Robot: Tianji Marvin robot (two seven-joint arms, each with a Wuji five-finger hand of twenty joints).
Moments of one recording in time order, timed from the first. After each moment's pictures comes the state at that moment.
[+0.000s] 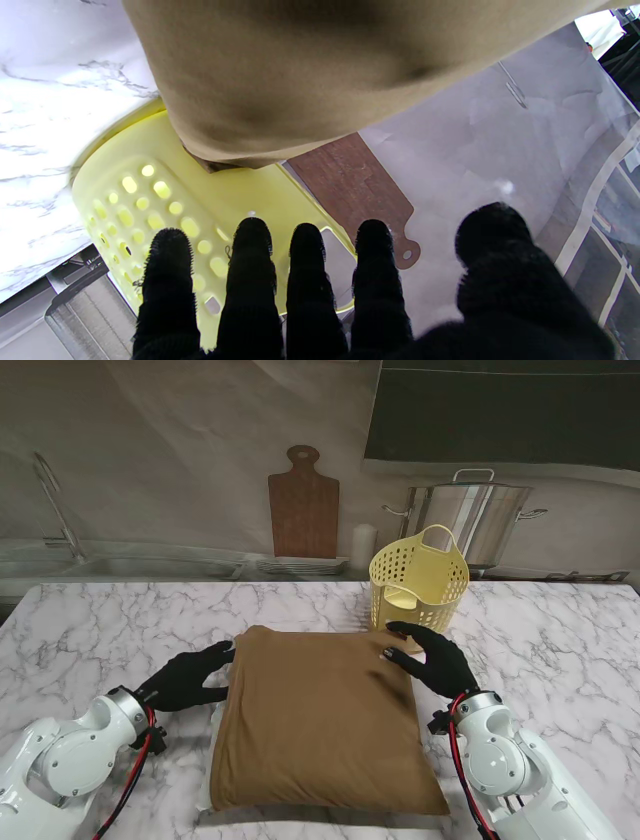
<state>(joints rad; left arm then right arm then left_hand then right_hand) 1.70 -1.03 -1.45 -1.71 0.64 -0.31 -0.29 -1.64 -1.14 1.30 -1.59 -0.53 -0.09 -0.16 0.88 -0.10 -0.01 -0.03 0.30 0.09 0.05 0.31 0.27 0.21 0.01 0.18 0.36 0.25 0.15 0.39 0.07 0.29 0.43 0.60 0.50 -0.16 0.34 -0.02 0.41 -0.06 0.27 0.35 0.51 0.09 0.24 0.21 0.52 0.12 0.09 0.23 0.13 0.37 0.66 0.46</state>
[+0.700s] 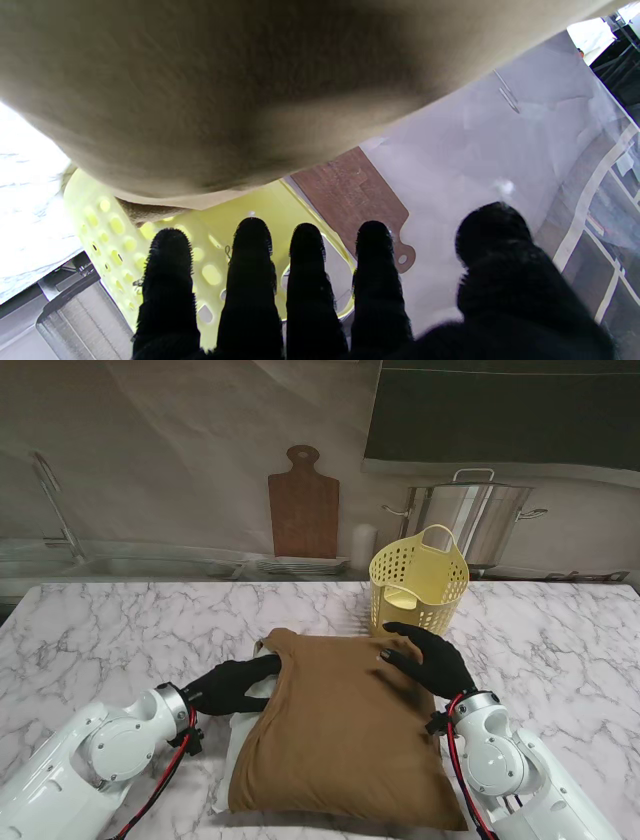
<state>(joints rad) 1.56 -1.01 -1.25 -1.65 0.60 -0.29 -0.36 -1.64 -1.14 1.29 -1.59 -0.53 -0.10 -0.16 0.87 -0.07 -0.01 -0.02 0.26 0.13 0.03 0.29 0.27 0.17 0.01 0.18 0.36 0.26 0.15 0.39 0.07 0.29 0.43 0.61 0.50 -0.16 0.34 -0.02 0.40 -0.06 0.27 0.35 0.51 0.09 0.24 0.21 0.52 0.12 0.09 0.23 0.13 0.37 0.66 0.46</state>
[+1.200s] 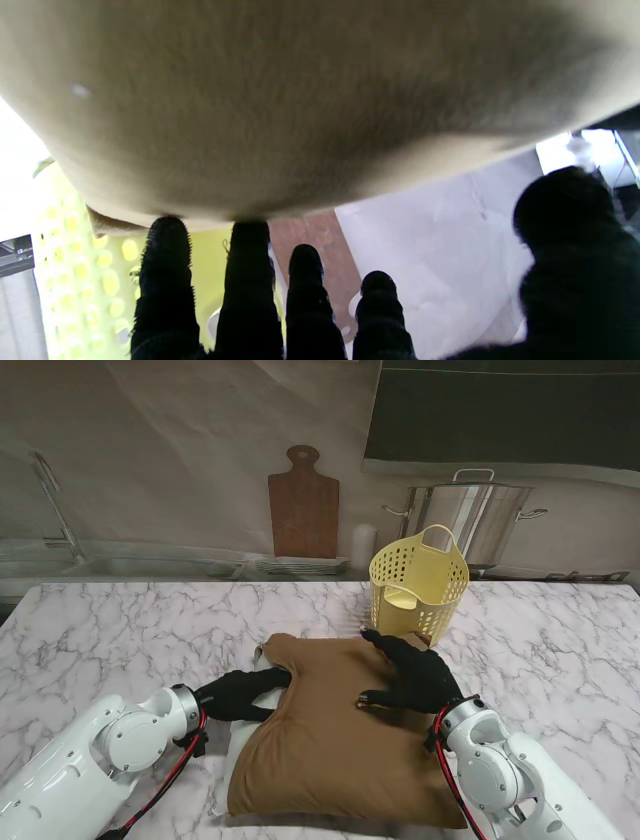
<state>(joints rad) 1.46 -1.00 -1.13 -1.55 0.62 -0.28 -0.41 -1.68 -1.09 1.25 -1.72 -0.80 -0.06 -0.03 0.88 -0.08 -0.01 -0.02 0.24 0.12 -0.01 0.28 0.24 0.14 0.00 0.17 0.36 0.26 0.12 0.39 0.07 0.29 0.43 0.61 0.31 -0.46 0.55 -0.06 0.18 -0.06 0.00 0.33 0.33 0.10 0.25 0.20 0.56 0.14 0.14 0.29 0.20 0.40 0.73 0.54</state>
